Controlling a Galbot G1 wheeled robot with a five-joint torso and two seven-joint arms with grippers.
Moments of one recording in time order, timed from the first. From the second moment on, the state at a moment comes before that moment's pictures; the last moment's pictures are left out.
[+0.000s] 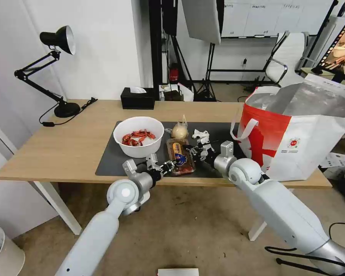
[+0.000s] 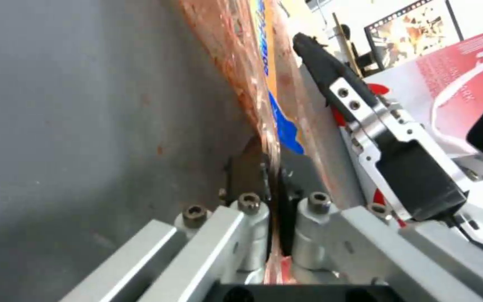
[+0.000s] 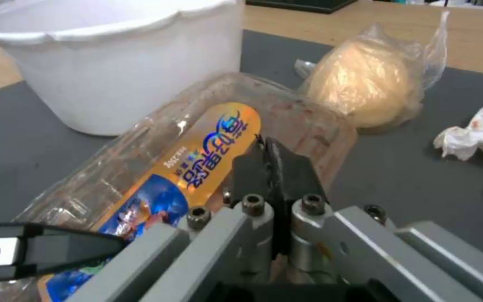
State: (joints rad) left arm 0.91 -1.23 -0.12 -1.77 -1.40 0.47 -0.29; right arm -0.63 1.01 -0.08 1.55 0.72 -0.33 -0.23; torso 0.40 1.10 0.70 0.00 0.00
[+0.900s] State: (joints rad) left arm 0.54 -1.03 -0.05 -1.88 -1.26 0.35 -0.12; right arm -1.26 0.95 0.18 2.03 0.59 -0.03 0.17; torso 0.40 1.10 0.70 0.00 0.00
